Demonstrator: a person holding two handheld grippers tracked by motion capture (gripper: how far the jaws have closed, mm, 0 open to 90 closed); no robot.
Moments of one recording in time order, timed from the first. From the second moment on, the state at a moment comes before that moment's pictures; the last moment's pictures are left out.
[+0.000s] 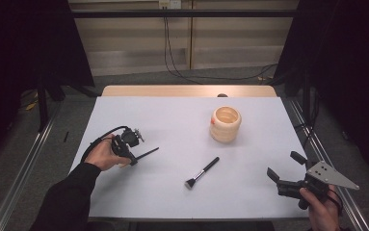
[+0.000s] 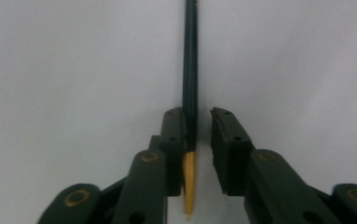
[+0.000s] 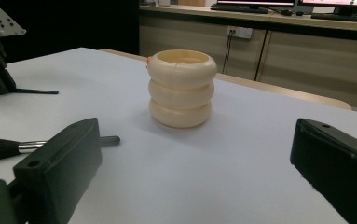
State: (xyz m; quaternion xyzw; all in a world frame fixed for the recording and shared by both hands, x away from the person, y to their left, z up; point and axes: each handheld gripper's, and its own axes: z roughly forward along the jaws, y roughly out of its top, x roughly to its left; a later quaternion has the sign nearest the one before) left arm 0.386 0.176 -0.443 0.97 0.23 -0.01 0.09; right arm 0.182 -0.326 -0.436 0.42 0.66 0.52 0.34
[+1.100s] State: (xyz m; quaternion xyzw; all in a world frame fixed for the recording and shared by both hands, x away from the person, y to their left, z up) left arm 0.386 0.188 -0.443 0.96 0.26 -0.02 0.14; right arm 0.182 -0.327 -0.436 0.42 0.66 0.52 0.34
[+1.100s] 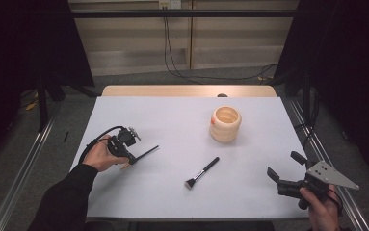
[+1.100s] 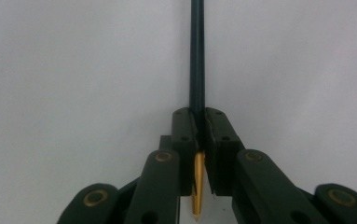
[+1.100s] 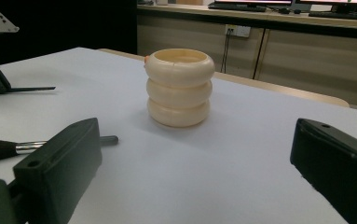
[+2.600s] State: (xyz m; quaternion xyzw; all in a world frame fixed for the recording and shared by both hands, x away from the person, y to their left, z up) left arm 0.360 0.205 -0.401 0.86 0.31 0.08 0.40; right arm 0.182 -0.328 -0.436 0.42 0.66 0.52 0.34
